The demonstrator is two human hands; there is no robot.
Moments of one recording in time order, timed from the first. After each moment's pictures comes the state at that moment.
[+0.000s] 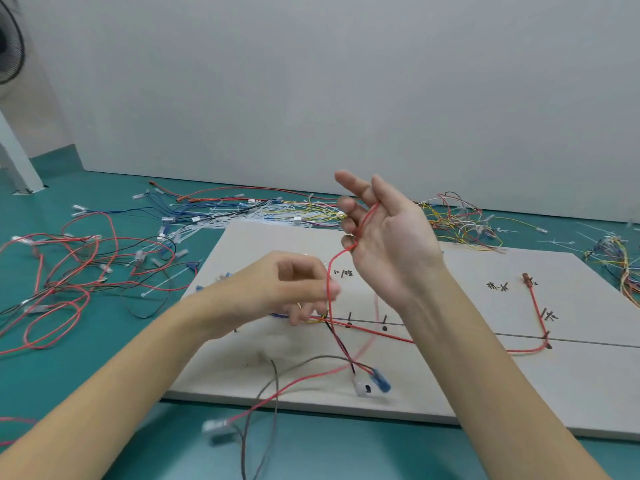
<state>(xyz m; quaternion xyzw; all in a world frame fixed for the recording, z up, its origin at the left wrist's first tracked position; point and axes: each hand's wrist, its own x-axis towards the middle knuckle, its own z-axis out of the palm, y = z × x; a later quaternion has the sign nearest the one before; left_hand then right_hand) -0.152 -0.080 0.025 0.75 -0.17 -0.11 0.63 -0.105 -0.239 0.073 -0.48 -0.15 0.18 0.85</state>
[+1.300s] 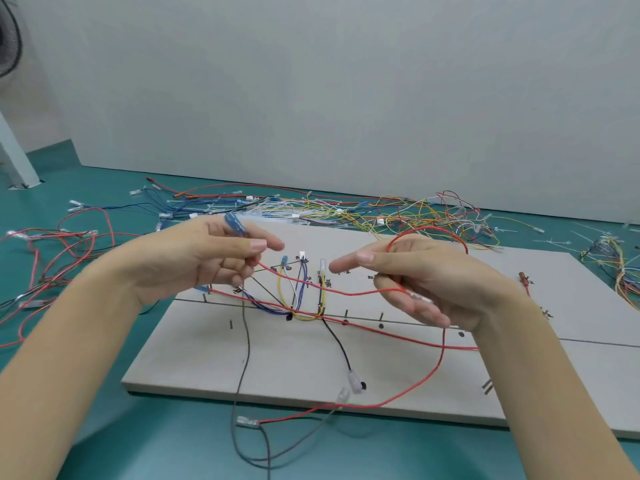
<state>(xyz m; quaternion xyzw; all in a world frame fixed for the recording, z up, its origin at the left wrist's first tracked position) -0.156 -0.015 0.052 0.73 -0.07 -0.13 0.67 -0.116 -0.305 0.072 -0.68 -0.26 0.35 0.59</state>
